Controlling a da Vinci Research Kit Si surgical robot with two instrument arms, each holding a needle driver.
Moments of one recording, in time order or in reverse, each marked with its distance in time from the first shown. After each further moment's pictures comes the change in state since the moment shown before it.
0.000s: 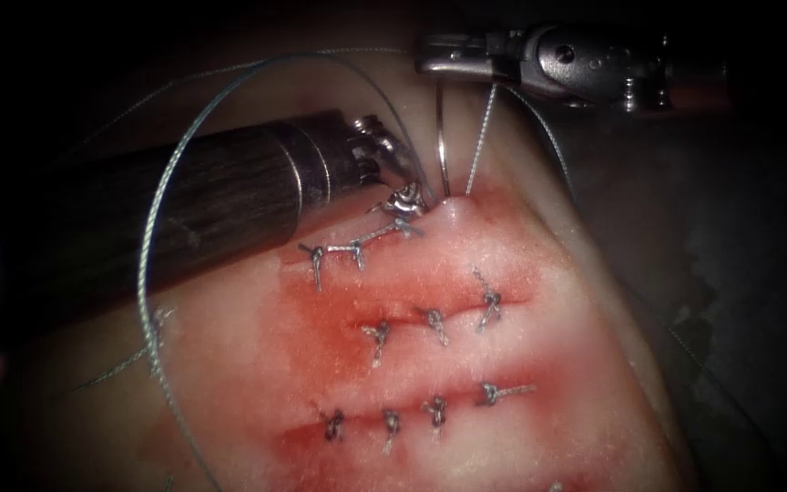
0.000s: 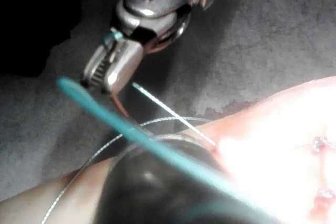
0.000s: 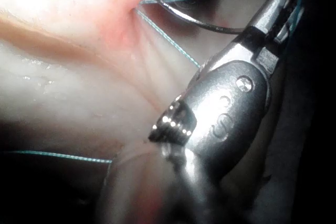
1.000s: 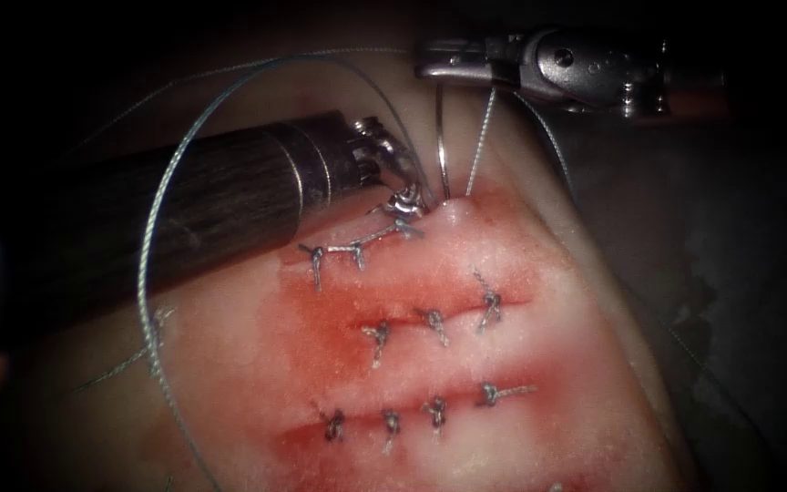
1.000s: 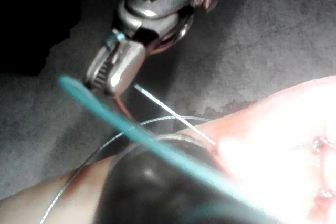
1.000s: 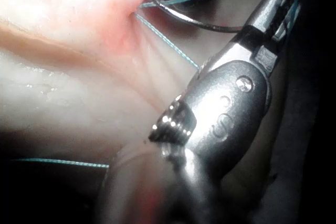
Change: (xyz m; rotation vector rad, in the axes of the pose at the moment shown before) right arm 0.000 0.000 0.000 -0.001 0.000 0.028; left arm 0.000 0.000 0.000 0.000 -0.002 0.000
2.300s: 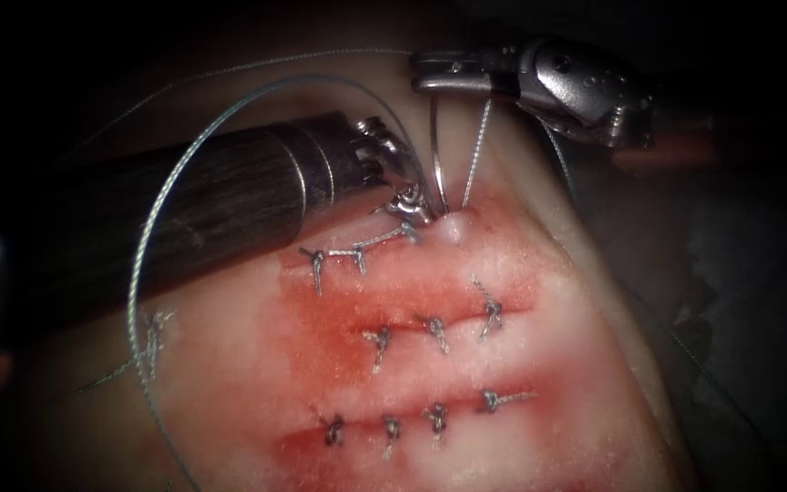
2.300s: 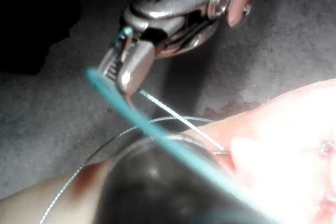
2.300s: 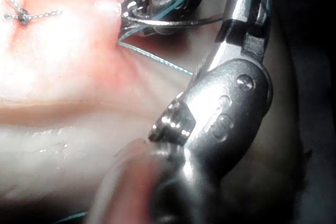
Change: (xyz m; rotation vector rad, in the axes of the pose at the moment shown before) right arm 0.000 0.000 0.000 0.016 -0.045 0.189; left arm 0.000 0.000 0.000 0.003 -0.003 0.000
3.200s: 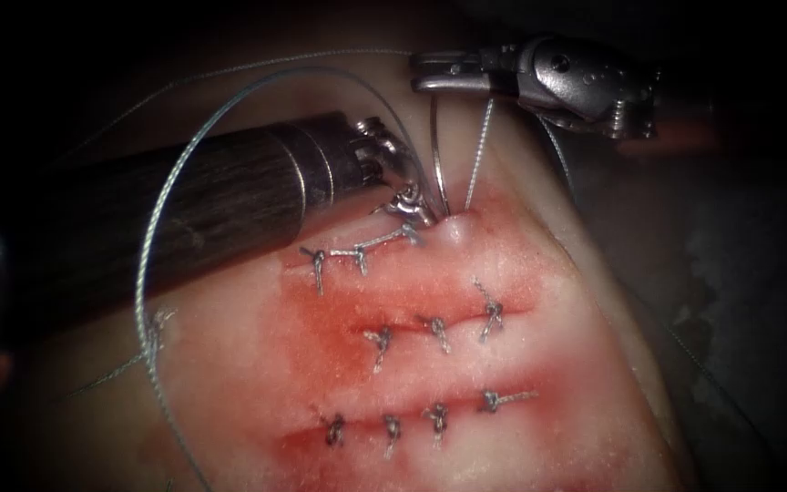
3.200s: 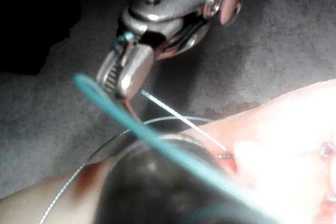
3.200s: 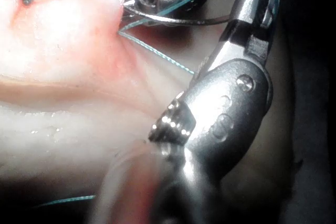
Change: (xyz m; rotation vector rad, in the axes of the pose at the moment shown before) right arm 0.000 0.000 0.000 -0.031 0.019 -0.062; left arm 0.000 0.000 0.000 0.003 -0.004 0.000
